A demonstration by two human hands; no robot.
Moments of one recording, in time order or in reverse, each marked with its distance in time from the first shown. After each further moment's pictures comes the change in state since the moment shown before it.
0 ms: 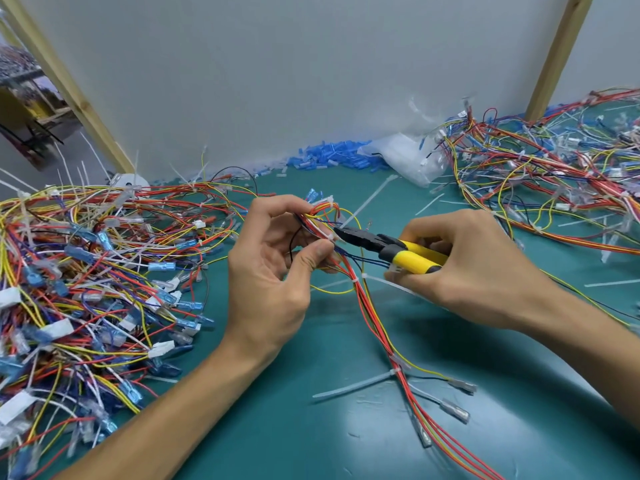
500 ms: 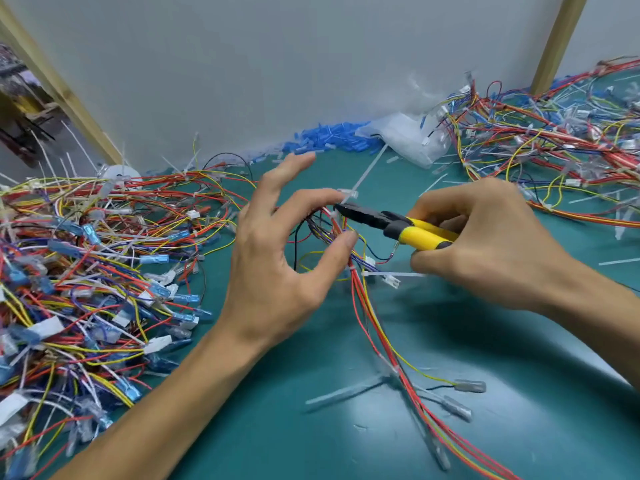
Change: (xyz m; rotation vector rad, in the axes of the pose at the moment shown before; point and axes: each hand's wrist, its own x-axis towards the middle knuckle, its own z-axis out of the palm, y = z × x) left_hand 0.009 0.011 -0.006 0.652 -0.179 0.117; right_hand 0.003 0.000 -0.004 0.003 0.045 0.043
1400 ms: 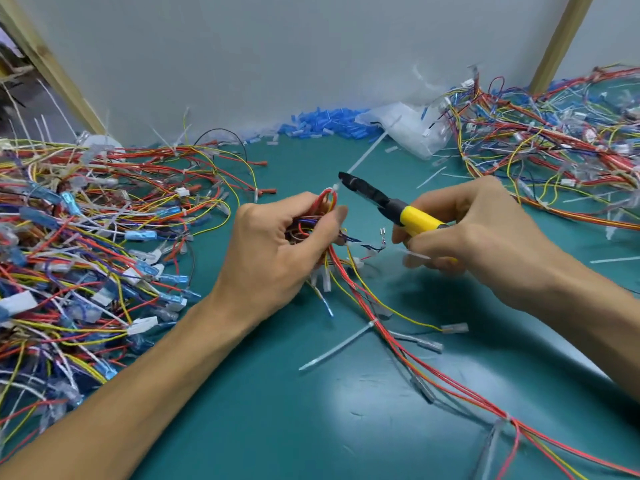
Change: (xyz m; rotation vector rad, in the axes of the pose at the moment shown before) left_hand -0.004 -0.020 0.009 -0.221 -0.041 -0.151; right_hand 0.000 -0.006 0.011 0.418 -0.124 0.202
